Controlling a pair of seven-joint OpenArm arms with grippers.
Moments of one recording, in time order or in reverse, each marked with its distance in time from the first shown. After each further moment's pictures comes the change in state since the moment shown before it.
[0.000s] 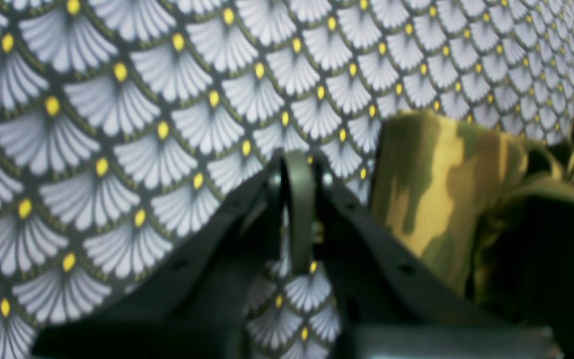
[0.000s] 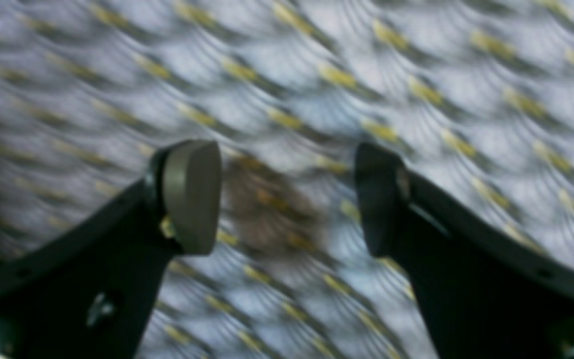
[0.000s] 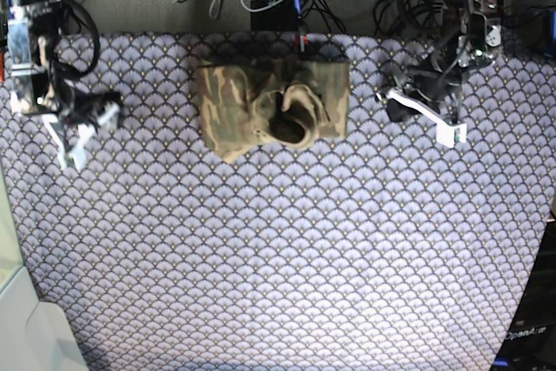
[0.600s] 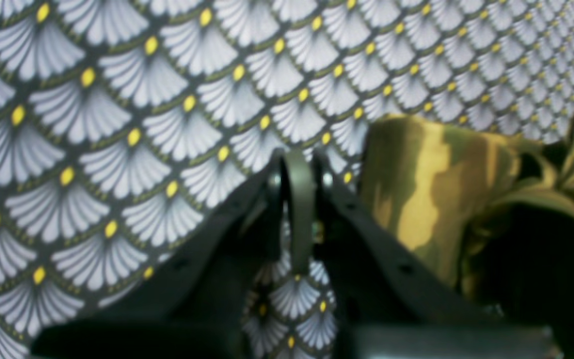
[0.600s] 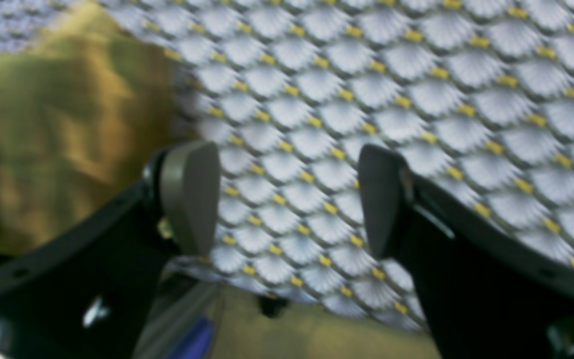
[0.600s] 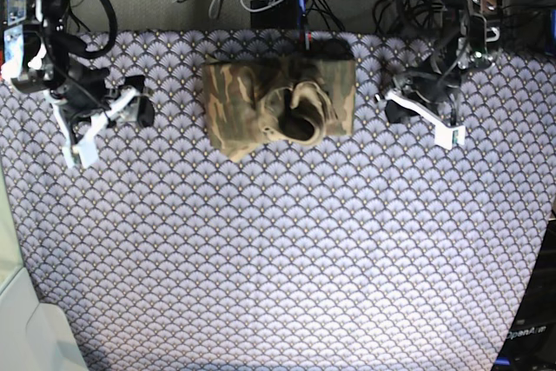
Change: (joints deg) left arm -0.5 0.2 0.1 -0.3 0.2 -0.2 0.5; right arm -7.4 -4.6 5.6 27.3 13.7 -1.2 -5.6
